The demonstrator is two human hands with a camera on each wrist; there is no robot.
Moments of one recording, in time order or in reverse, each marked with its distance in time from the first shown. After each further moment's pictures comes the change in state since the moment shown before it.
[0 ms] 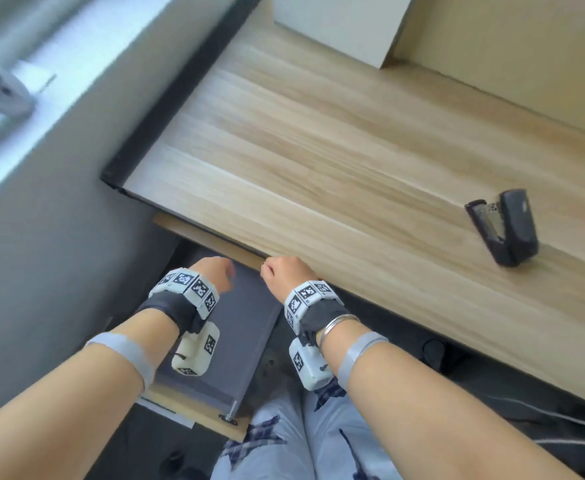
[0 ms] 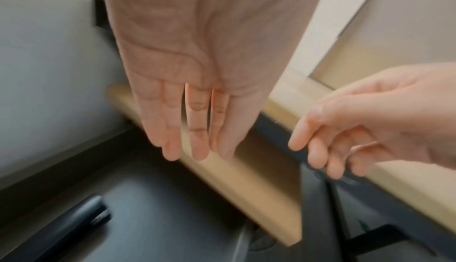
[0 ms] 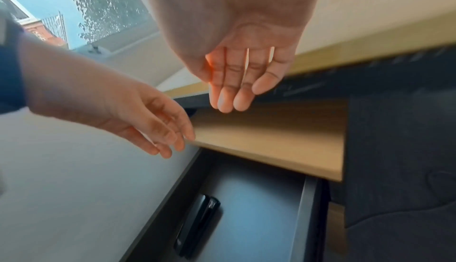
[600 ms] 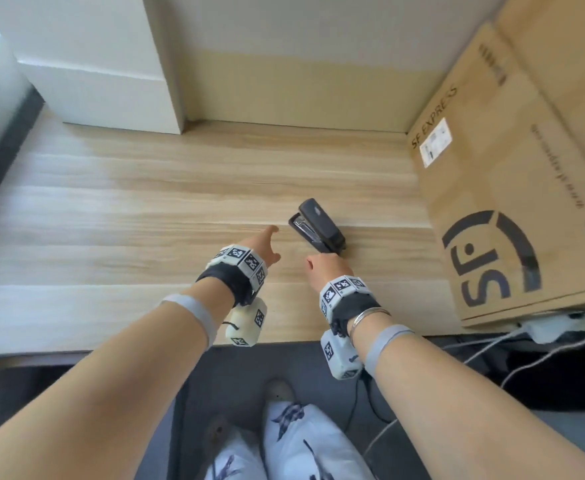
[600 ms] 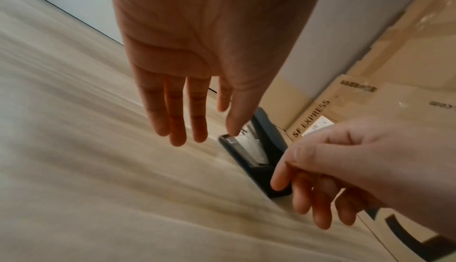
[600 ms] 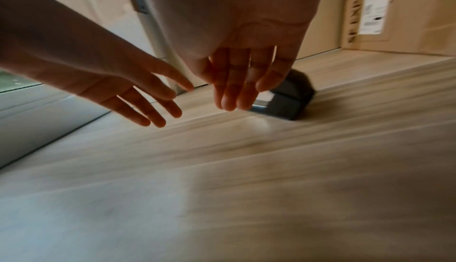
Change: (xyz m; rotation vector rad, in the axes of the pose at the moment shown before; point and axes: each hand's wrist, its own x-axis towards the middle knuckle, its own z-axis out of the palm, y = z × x) left_hand -0.024 0.366 -0.018 0.049 0.056 0.526; right_hand -0.111 0.238 -0.166 0.112 0.337 0.505
